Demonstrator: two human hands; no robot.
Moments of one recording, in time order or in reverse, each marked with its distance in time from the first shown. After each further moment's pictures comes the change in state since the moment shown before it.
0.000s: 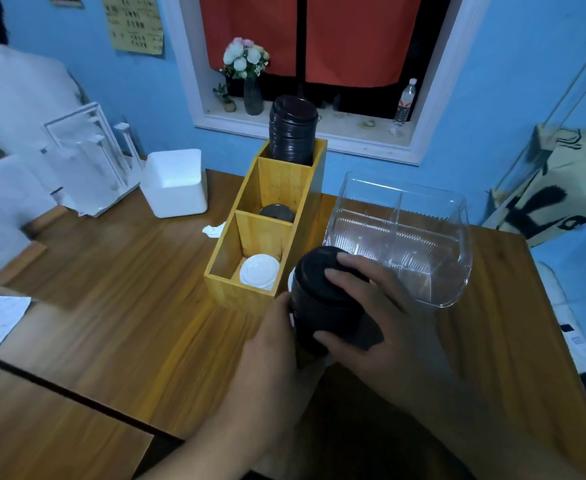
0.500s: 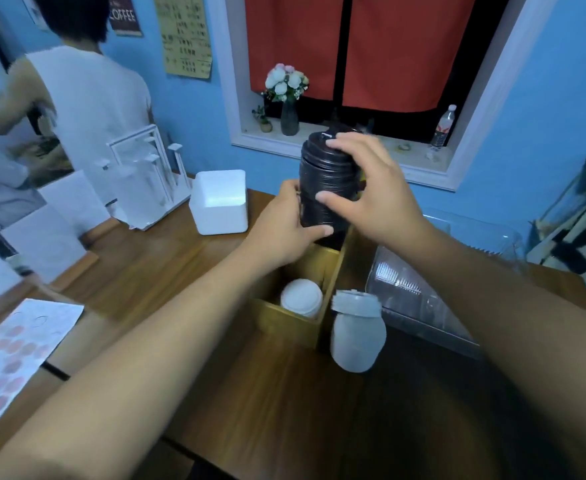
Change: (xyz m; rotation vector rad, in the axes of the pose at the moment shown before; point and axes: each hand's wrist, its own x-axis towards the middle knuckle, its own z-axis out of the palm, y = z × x) left_hand 0.181 0.008 -0.103 0.108 0.044 0.036; right_hand 0.211 0.046 0.038 0.050 0.058 -0.020
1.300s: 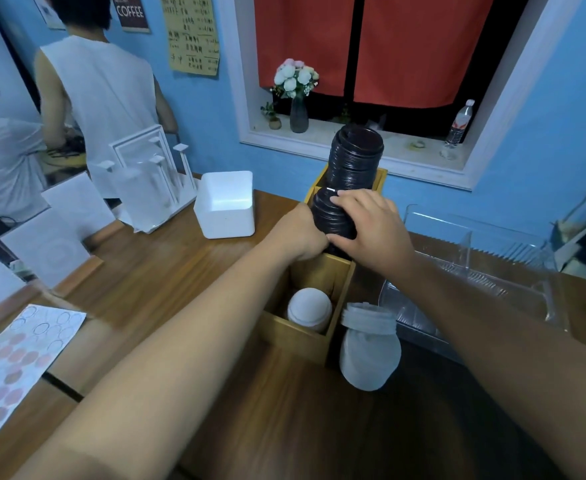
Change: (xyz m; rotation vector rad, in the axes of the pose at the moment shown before) left_hand 0.053 -0.018 0.022 0.121 -0.156 -0.235; right_hand -0.021 0.078 0.067 -0.400 -0.161 0.002
